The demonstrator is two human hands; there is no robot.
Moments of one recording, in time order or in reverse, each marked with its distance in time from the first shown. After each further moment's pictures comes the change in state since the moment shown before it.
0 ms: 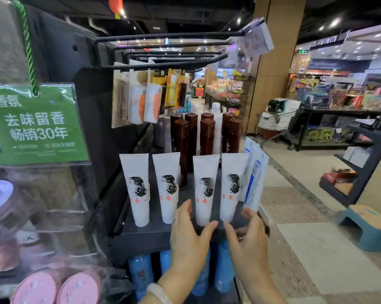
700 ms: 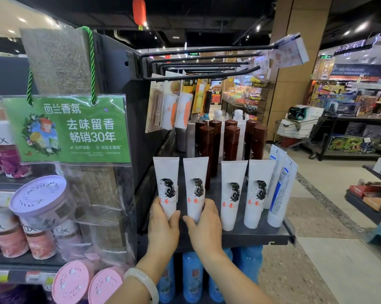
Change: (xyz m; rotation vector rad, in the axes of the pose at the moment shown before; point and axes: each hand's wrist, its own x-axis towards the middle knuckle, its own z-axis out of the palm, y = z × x) left_hand 0.038 -0.035 -0.083 0.036 0.128 -0.121; right_hand -0.004 -0.061 0.112 -0.006 -0.255 -0.030
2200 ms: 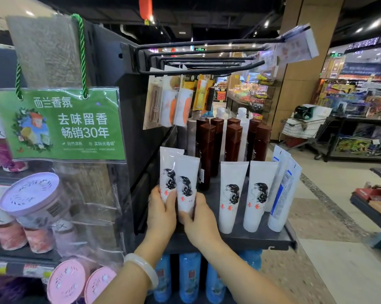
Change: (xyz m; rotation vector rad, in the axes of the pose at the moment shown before) left_hand 0.026 0.013 0.009 -0.156 0.026 -0.092; right_hand 0.014 -0.015 -0.017 0.149 -0.317 -0.032
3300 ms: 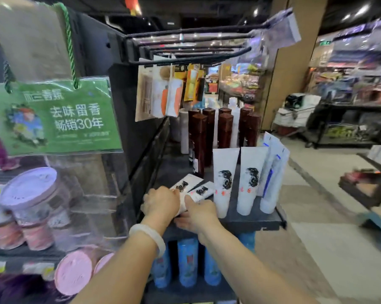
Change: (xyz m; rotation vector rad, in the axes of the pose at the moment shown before) left_hand 0.016 0.014 0.009 0.907 -0.205 -0.225; right_hand -0.010 -0.018 -0.003 0.598 0.061 0.628
